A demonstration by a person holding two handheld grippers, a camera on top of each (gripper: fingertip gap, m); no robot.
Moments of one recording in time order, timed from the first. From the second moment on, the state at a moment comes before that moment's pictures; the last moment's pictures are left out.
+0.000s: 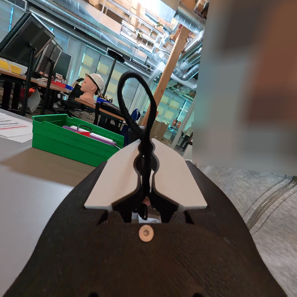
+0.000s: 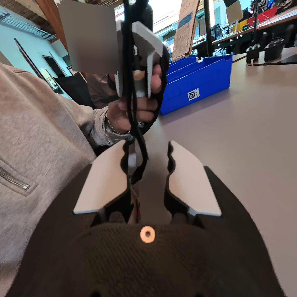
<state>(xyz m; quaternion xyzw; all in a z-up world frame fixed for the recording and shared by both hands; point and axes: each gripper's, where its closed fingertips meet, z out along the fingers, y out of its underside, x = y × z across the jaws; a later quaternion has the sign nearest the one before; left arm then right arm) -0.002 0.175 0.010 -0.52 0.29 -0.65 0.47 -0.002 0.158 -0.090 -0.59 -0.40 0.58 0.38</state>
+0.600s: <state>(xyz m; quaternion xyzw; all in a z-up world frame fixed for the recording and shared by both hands) -0.009 0.217 -0.014 -0.57 0.30 -0.45 0.62 0.025 0.176 -0.068 -0.59 -0.33 0.64 0.35</state>
